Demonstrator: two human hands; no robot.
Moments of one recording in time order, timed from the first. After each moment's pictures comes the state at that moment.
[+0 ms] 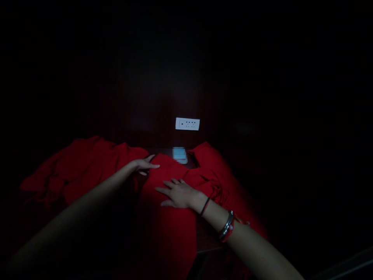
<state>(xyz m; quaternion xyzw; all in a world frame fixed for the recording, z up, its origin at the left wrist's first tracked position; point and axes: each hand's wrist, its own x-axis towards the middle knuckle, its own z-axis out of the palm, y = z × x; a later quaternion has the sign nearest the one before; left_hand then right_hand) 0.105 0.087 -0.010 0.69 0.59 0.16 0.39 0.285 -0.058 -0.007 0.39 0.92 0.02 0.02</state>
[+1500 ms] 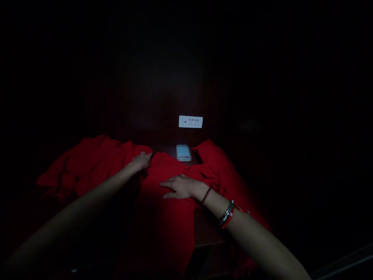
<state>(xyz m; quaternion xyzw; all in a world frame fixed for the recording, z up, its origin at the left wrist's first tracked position) 0.092 0.079 -0.002 0.75 0.65 0.09 0.10 0.281 -0.047 0.004 0.34 0.94 -0.04 0.01</state>
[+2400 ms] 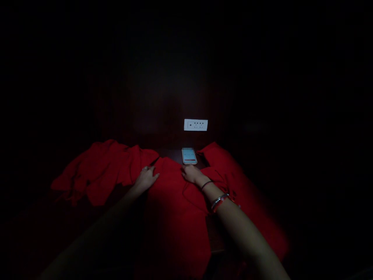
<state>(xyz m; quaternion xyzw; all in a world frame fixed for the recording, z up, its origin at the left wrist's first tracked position) 0.082 0.034 -0.041 0.73 0.66 0.15 0.02 0.289 0.027 -0.017 0.54 0.84 0.02 -0.05</state>
